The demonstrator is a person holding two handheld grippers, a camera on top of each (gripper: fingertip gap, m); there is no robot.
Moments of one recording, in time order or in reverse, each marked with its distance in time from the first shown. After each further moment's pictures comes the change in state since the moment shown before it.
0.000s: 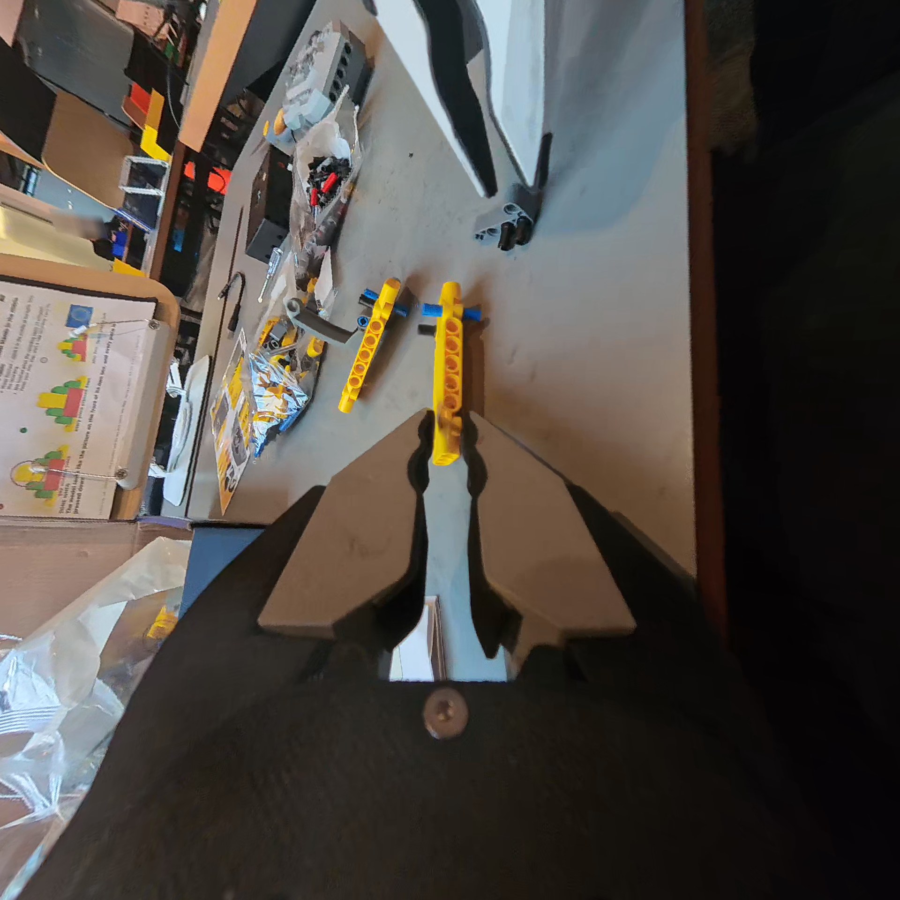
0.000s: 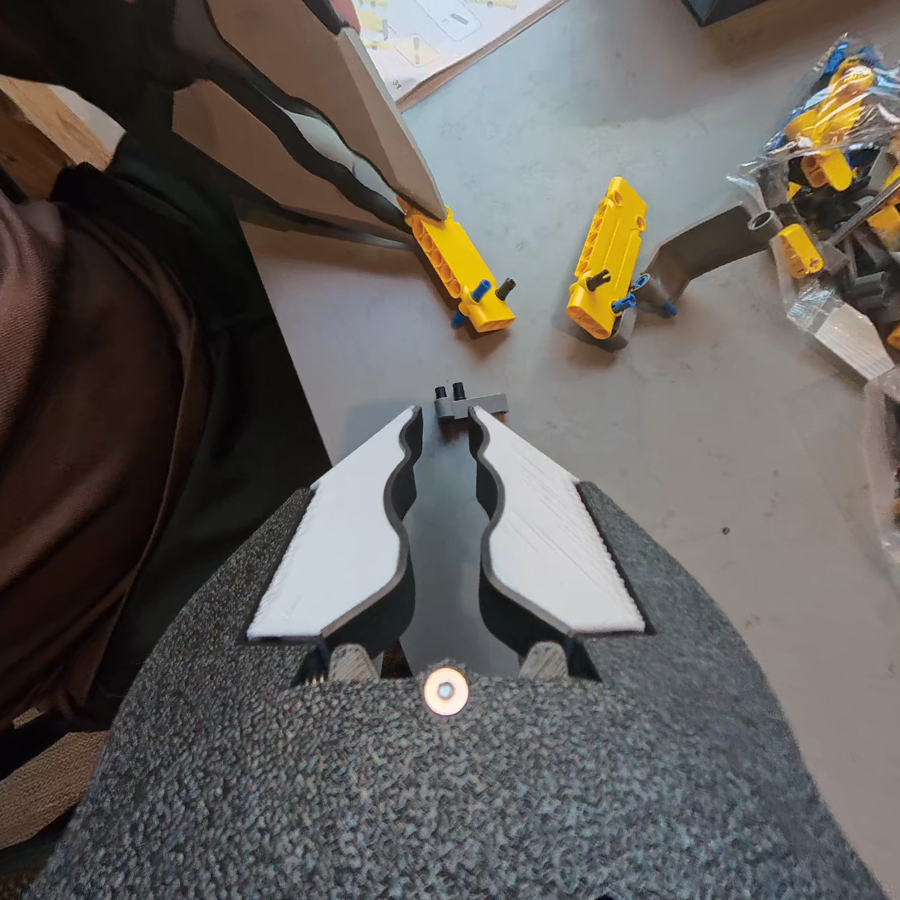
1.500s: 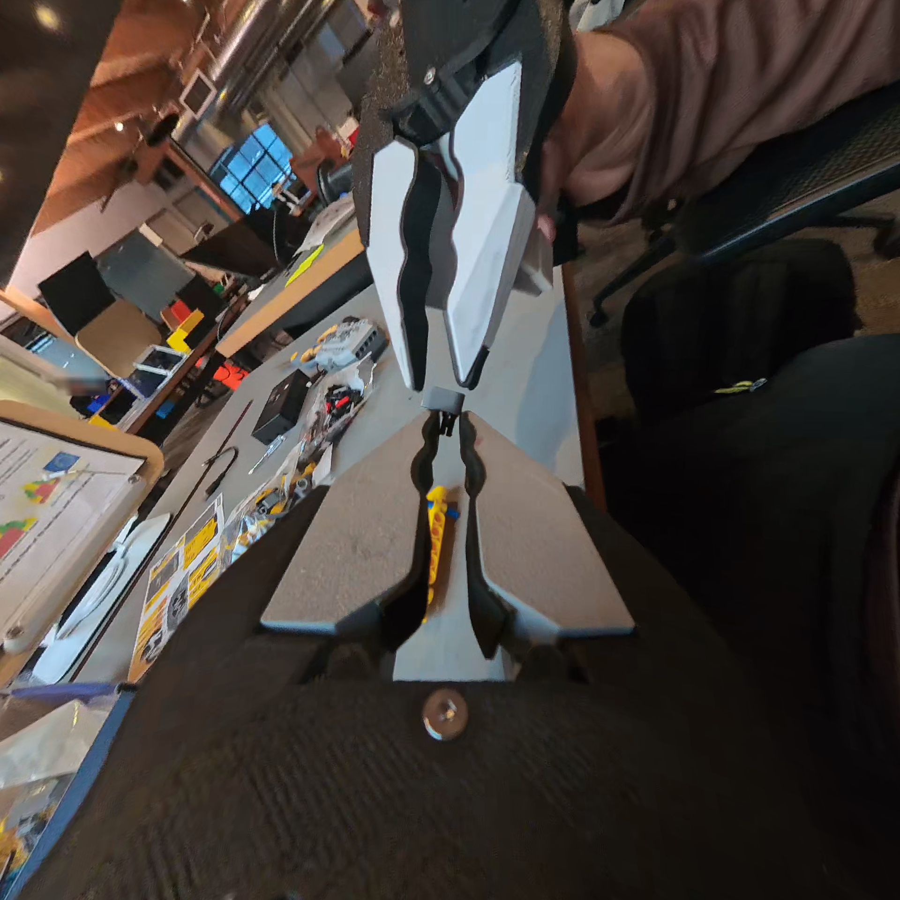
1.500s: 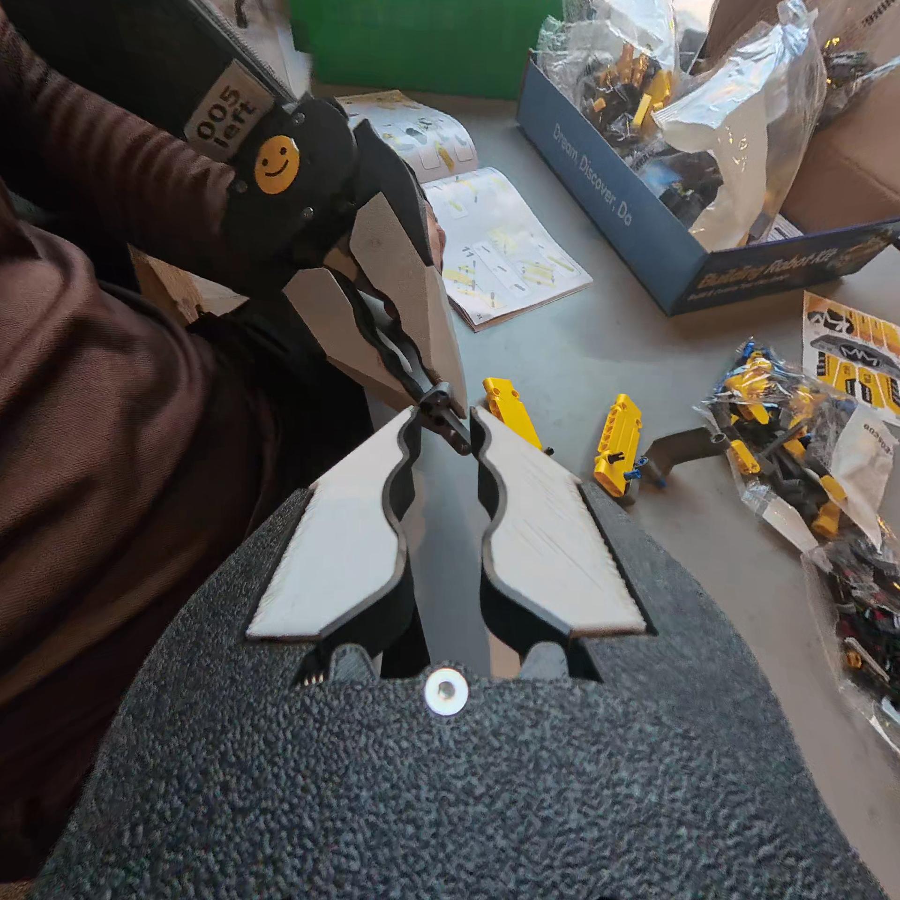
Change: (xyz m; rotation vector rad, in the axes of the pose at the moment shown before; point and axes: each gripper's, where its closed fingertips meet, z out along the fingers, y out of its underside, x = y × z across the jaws) left arm -0.003 -0.086 -0.034 0.498 0.053 -0.170; right arm -0.044 -0.067 -0.034 0.342 -0.015 -0.163
